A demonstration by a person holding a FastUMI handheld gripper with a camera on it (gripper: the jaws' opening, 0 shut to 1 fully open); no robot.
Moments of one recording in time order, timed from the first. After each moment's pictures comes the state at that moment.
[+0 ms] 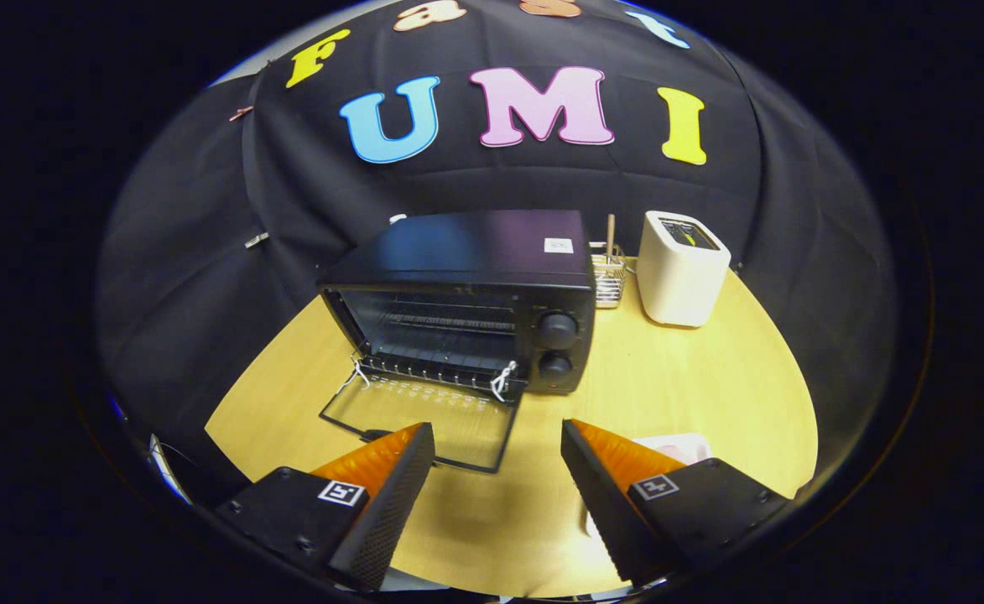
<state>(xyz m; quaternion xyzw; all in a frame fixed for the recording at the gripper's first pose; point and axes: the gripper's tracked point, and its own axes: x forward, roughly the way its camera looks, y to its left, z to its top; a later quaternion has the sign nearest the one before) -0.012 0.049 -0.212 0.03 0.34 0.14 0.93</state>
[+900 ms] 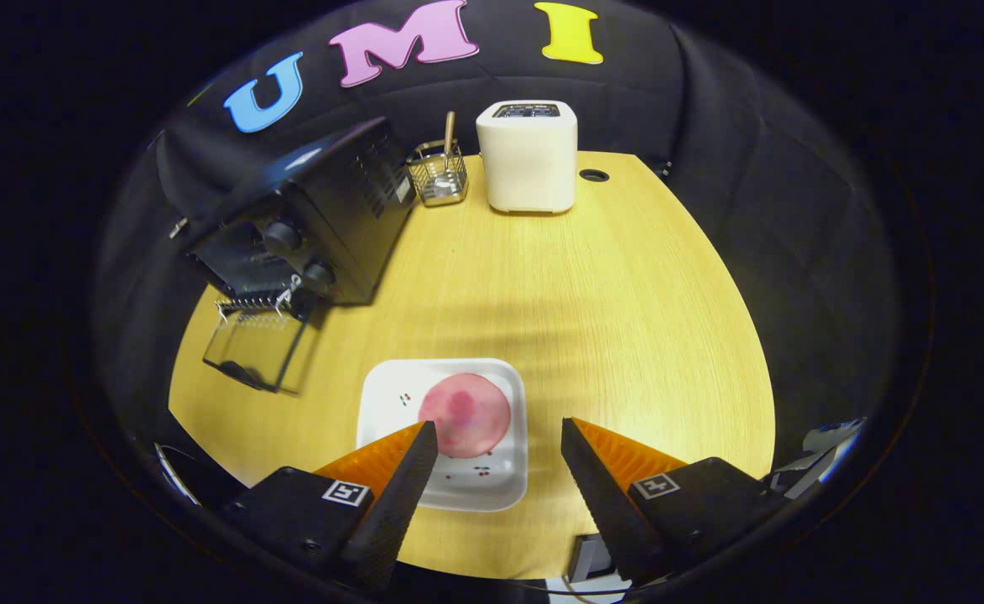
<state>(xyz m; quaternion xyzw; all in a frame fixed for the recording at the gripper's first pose) -0.023 -0.172 -0.325 0.03 0.49 0.05 0.87</state>
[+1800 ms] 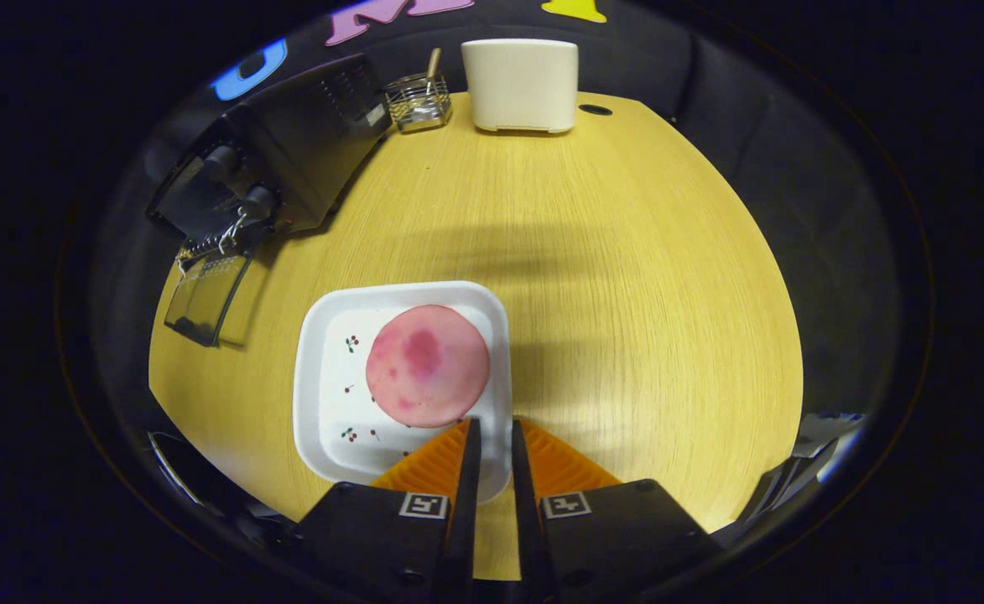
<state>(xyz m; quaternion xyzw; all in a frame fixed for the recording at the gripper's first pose) -0.048 -0.177 -0.375 0.04 0.57 0.02 0.82</state>
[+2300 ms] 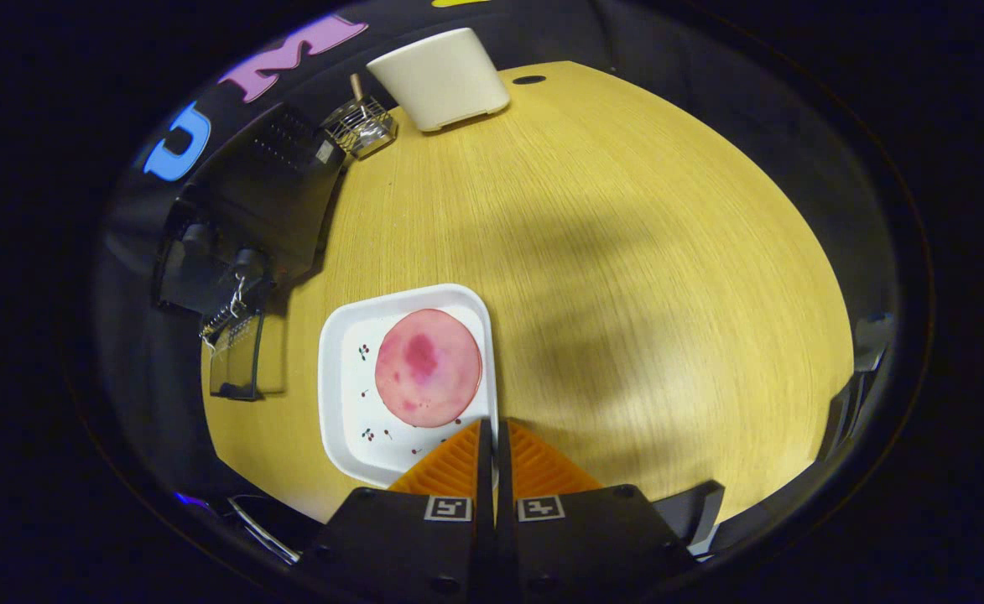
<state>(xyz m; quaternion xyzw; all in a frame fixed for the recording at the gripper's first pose) -0.064 -0.160 -0.379 0.21 0.57 -0.01 0.79</state>
